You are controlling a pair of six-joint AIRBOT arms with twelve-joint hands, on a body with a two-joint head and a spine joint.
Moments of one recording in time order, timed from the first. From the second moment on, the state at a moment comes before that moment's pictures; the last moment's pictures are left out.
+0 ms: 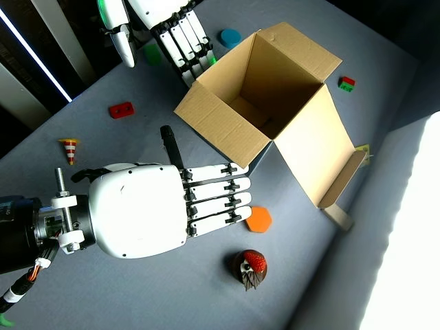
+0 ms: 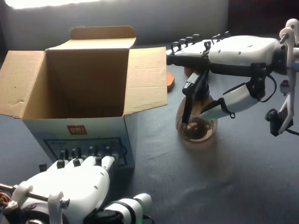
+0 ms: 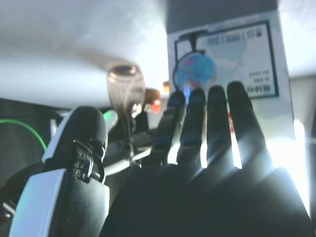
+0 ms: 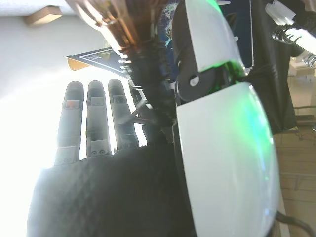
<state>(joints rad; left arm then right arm) 0.56 -0.94 0.24 -1.76 -1.30 2.19 -0.33 -1.17 1.35 -0.96 0.41 0.21</state>
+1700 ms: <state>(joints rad) 0.59 -0.91 0.30 -1.75 -1.22 2.17 -0.07 -0.96 1.21 -1.21 0.43 0.38</state>
